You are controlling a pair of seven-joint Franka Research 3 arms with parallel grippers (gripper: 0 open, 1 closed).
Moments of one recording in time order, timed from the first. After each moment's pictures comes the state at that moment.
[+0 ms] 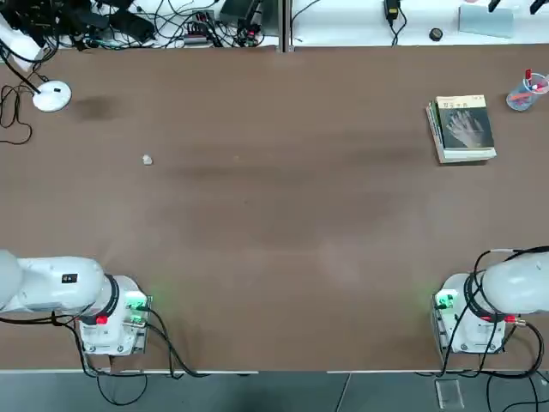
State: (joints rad) left arm 0.04 -0.09 -0.08 -1.64 0.00 1.52 0.08; right arm 0.15 0.04 -0.14 -1.50 0.00 1.65 0.14
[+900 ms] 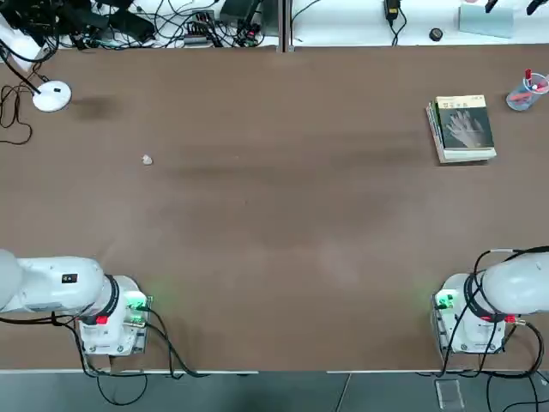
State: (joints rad) left arm 0.04 -0.09 -0.08 -1.64 0.00 1.52 0.08; right arm 0.15 0.04 -0.12 -1.50 0.00 1.65 0.15
